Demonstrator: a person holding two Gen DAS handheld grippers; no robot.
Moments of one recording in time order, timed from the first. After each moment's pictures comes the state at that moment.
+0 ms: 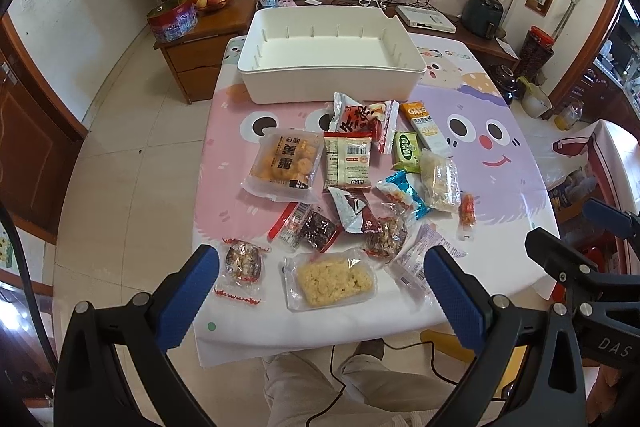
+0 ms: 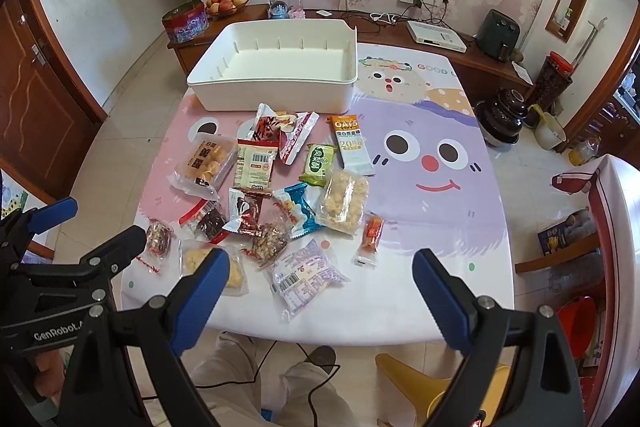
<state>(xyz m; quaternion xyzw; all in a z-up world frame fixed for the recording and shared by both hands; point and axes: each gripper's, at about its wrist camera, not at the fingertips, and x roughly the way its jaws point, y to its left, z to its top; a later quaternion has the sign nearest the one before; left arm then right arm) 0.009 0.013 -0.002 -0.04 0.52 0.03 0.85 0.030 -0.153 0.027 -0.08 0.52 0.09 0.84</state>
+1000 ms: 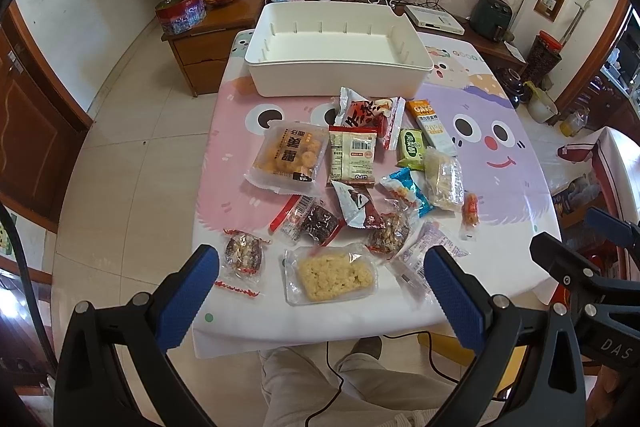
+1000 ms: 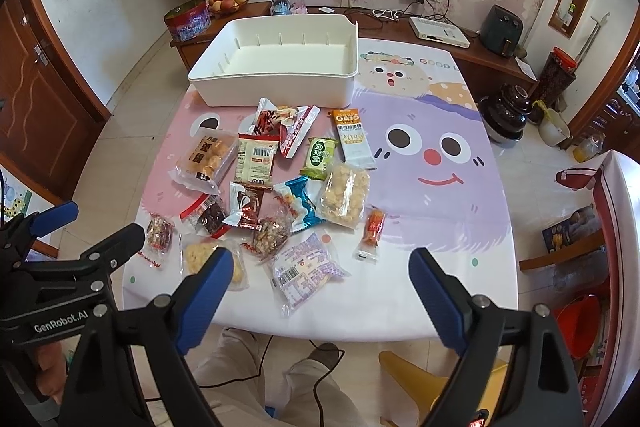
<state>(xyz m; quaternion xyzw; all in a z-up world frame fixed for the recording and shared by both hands) 0.006 0.015 -0.003 -0.04 0.53 0.04 0.85 0.027 -0.155 0.021 -0.08 0.52 0.09 0.84</state>
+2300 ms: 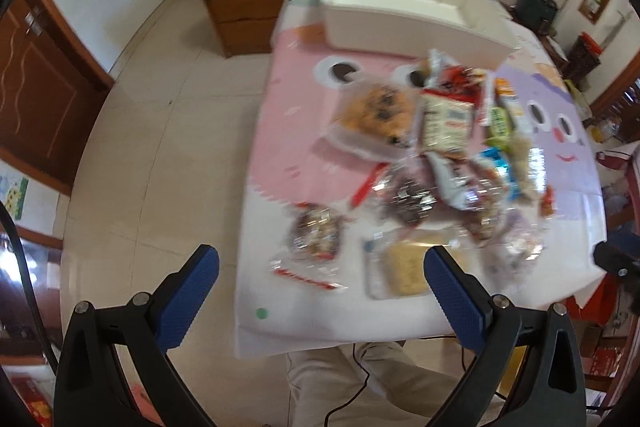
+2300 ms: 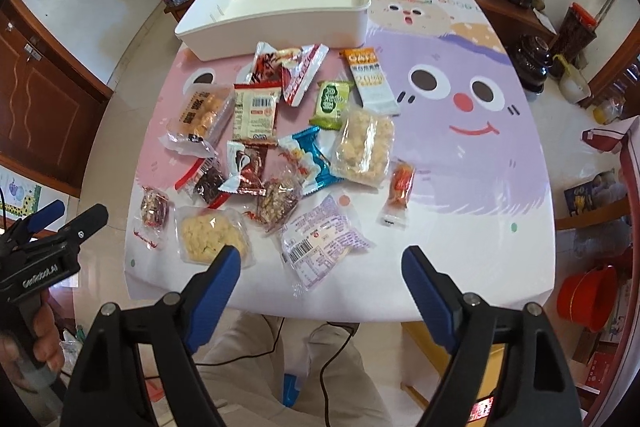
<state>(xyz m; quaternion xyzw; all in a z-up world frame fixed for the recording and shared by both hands) 0.008 0.105 -0.075 -0.07 0.57 0.10 0.81 0.052 -0.151 -0.035 -0.05 0.61 0.10 0.78</state>
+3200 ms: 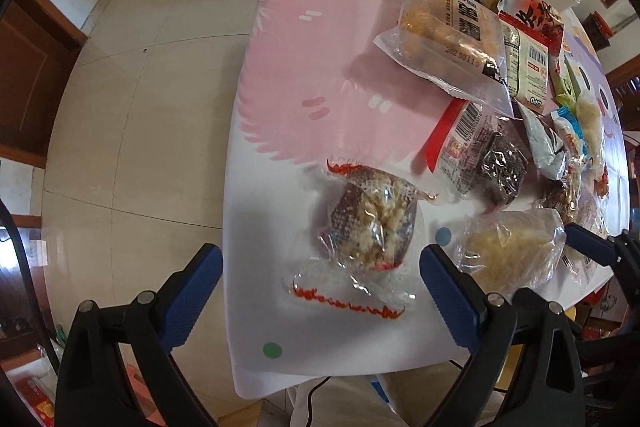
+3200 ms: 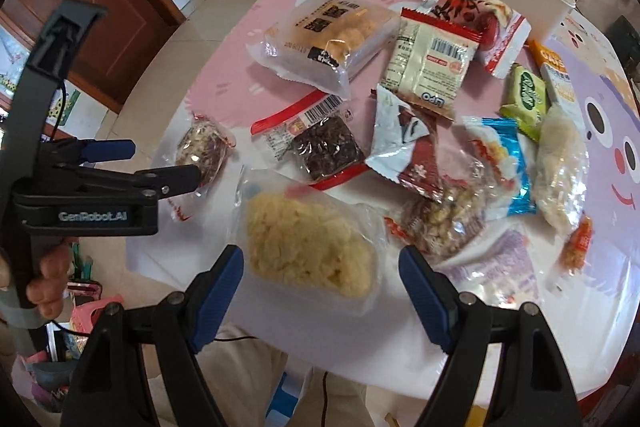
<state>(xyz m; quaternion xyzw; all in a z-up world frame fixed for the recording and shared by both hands) 0.038 0.150 -0.191 -0.10 0.65 0.06 0.75 0.051 -0.024 -0.154 -0.13 0.62 0.25 0.73</state>
